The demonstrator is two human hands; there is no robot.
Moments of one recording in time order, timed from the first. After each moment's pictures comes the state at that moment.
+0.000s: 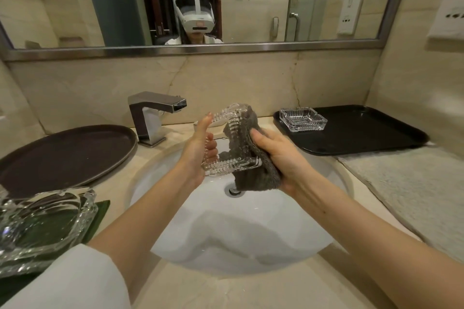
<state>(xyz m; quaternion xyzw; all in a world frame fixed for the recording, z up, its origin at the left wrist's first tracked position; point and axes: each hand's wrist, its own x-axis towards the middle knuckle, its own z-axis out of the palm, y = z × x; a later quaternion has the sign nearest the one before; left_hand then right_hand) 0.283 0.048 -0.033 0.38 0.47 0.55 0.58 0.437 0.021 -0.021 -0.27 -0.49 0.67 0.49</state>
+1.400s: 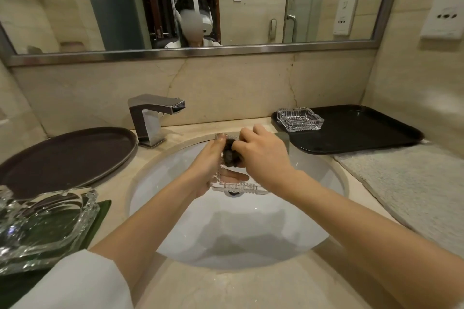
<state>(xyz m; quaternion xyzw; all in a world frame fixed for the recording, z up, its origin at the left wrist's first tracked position) 0.301 0.031 -0.044 0.51 0.48 0.47 0.54 0.427 0.033 -0.035 -0.43 -0.84 -0.24 0.24</state>
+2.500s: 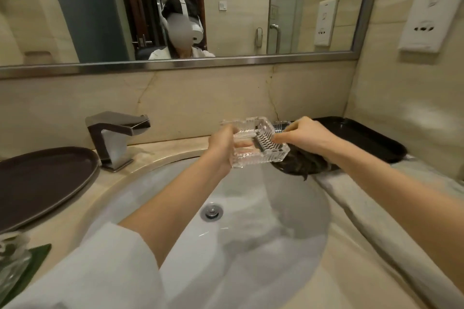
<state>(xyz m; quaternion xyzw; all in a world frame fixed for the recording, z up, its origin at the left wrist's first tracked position) 0.386 0.108 -0.002 0.38 0.49 0.50 0.61 0.557 0.106 0.016 -0.66 -0.68 0.19 0.26</state>
